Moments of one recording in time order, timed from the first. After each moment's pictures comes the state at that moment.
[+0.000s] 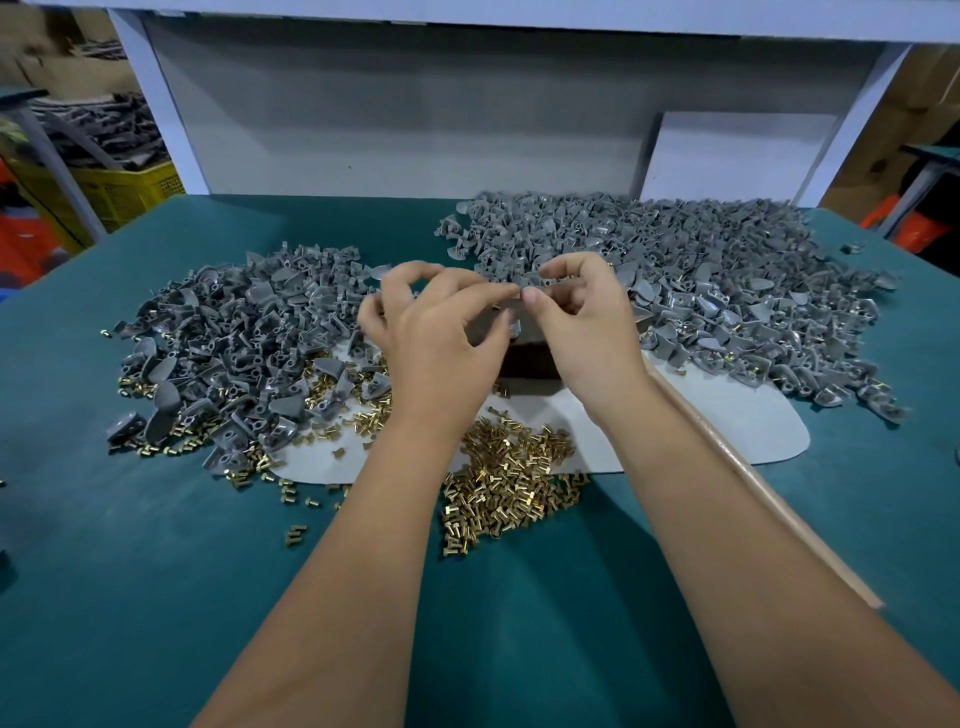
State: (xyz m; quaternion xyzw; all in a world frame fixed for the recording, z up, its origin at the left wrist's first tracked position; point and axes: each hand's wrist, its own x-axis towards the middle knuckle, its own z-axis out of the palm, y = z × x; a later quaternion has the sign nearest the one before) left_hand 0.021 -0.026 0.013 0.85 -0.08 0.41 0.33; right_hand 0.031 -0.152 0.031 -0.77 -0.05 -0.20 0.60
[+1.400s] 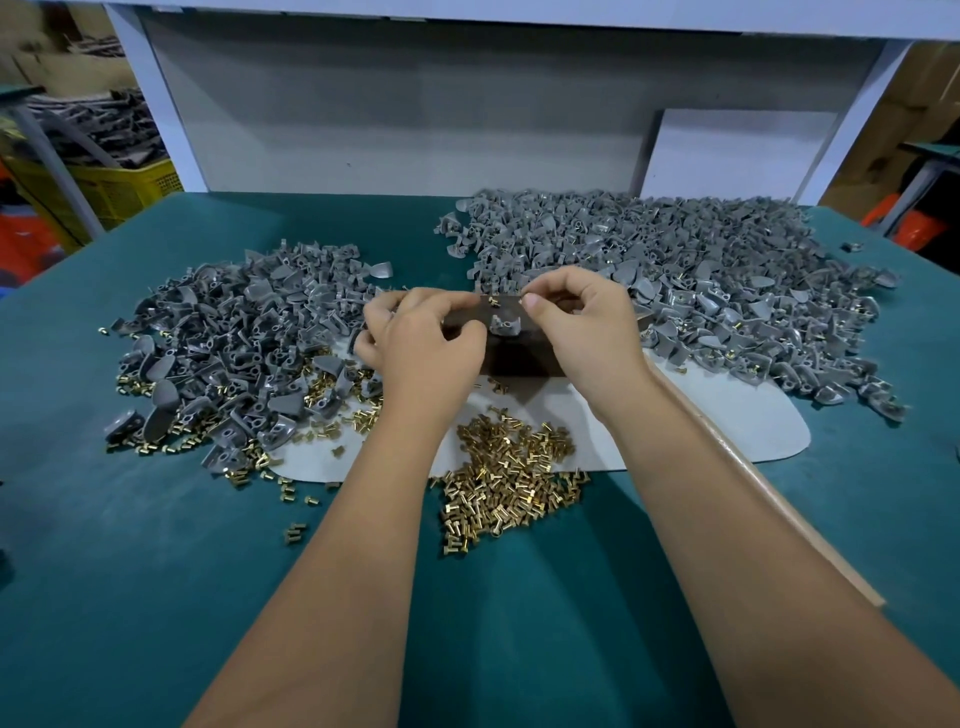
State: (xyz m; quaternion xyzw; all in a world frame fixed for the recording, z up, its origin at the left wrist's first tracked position) left_hand 0.030 -0.019 0.006 0.86 0.03 0.25 0.45; right_hand 0.036 -0.155 0.028 -0.81 -0.04 -0.20 0.55
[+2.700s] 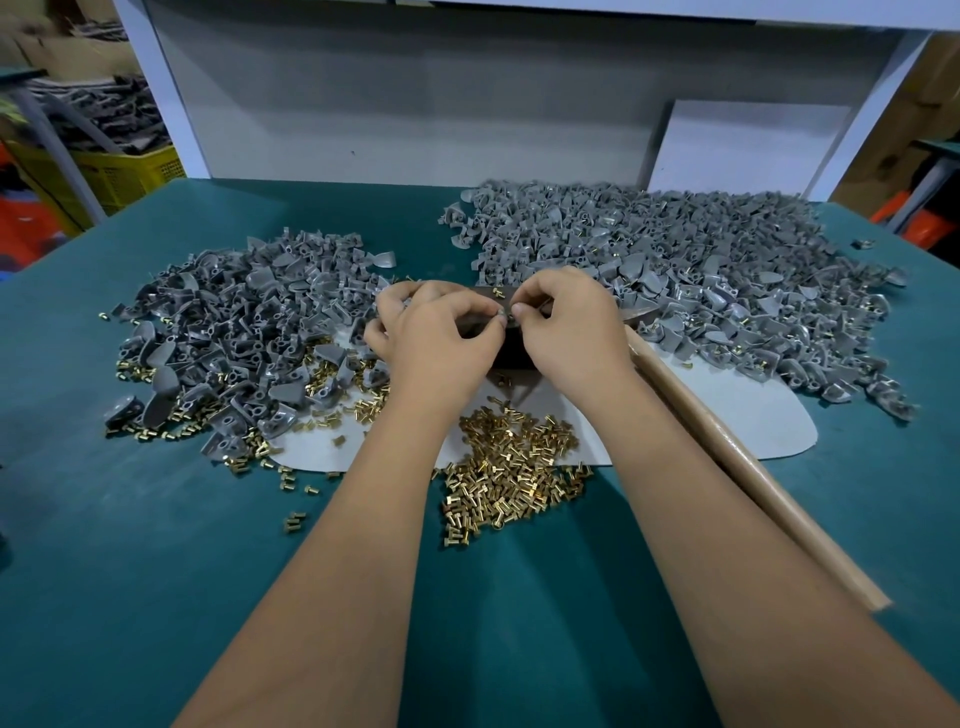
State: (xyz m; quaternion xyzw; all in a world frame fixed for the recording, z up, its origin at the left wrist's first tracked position) left_hand 0.033 -0.020 0.001 0.88 0.00 0.23 0.43; right_hand 0.043 -0.144 0.026 -0.92 -0.05 -0.20 0.33
